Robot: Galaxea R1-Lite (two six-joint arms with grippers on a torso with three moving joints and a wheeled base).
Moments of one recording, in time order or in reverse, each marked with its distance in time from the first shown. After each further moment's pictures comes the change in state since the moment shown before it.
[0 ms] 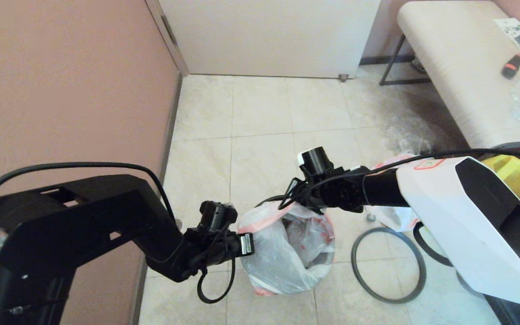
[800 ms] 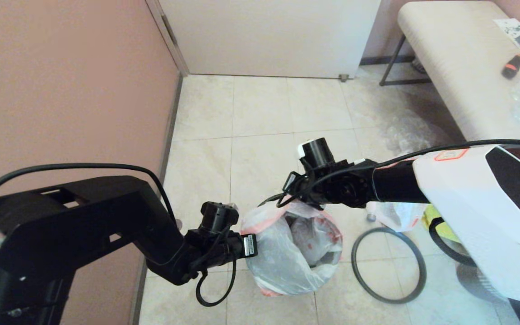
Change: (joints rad) left arm -0.012 -0.004 0.017 -0.031 -0.045 -0.002; right arm 0.016 -0.099 0.079 -0.016 -0.004 -0.010
